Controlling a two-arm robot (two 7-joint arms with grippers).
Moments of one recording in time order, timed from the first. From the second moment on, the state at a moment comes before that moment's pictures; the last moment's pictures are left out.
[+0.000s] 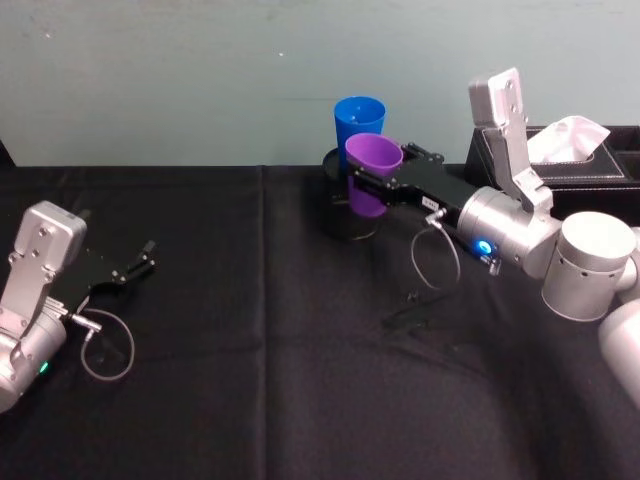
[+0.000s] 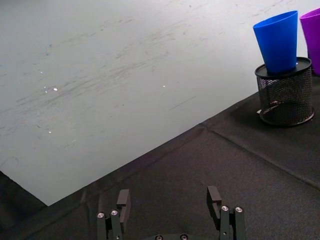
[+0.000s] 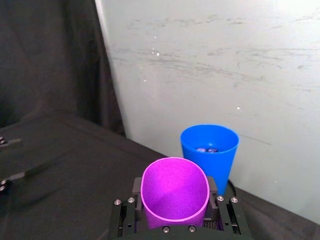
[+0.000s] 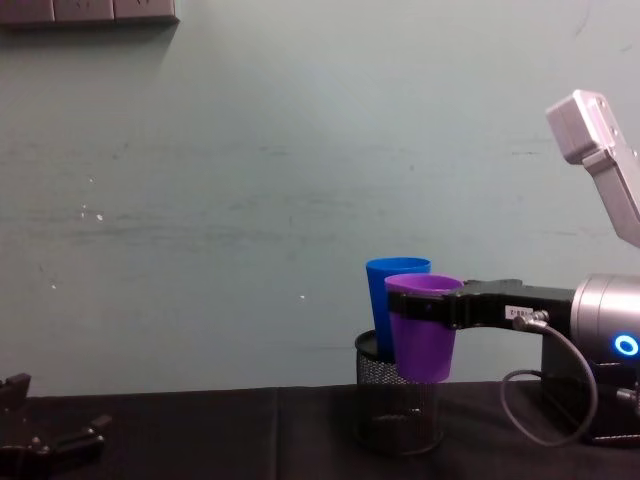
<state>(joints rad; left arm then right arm) -0.20 0.60 0.45 -1.41 -0.25 -0.12 0.03 0.58 0.28 -0.43 -1.12 0.41 0.06 0.46</state>
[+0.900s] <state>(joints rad) -0.20 0.60 0.45 -1.41 -0.25 -0.12 0.03 0.66 0.22 -0.40 -0.99 0.39 0.03 0.46</state>
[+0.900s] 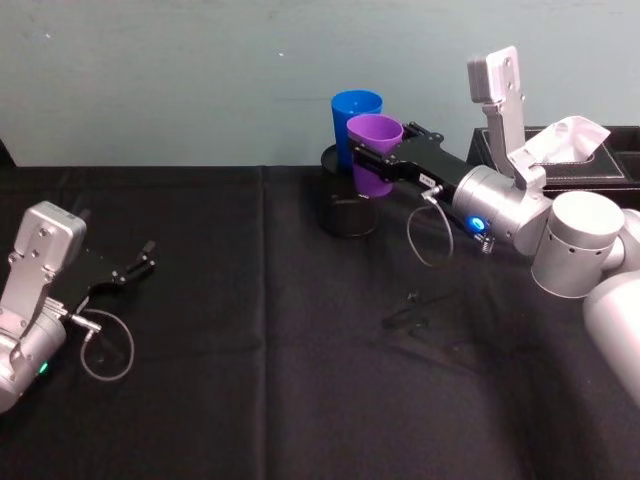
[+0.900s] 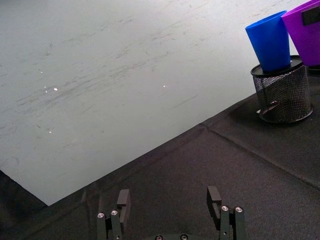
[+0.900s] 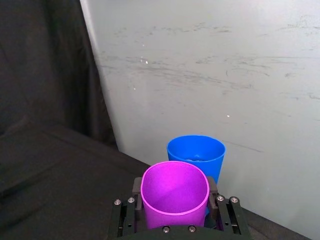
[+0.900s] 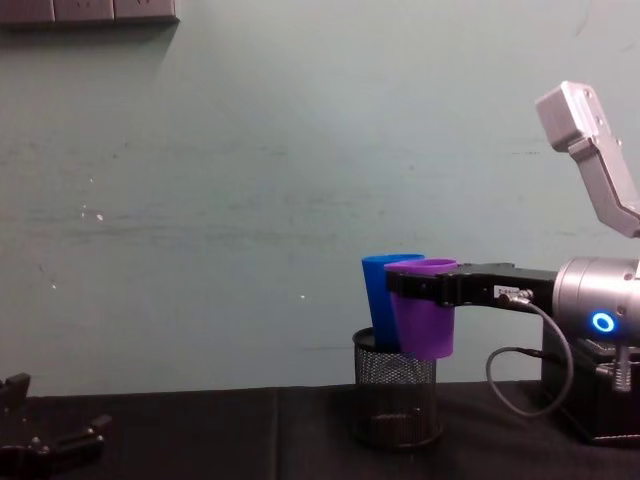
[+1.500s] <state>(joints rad) -0.20 0.60 0.45 -1.41 -0.25 -0.12 0.03 0.69 0.20 -0.39 -0.95 0.38 0.03 0.47</state>
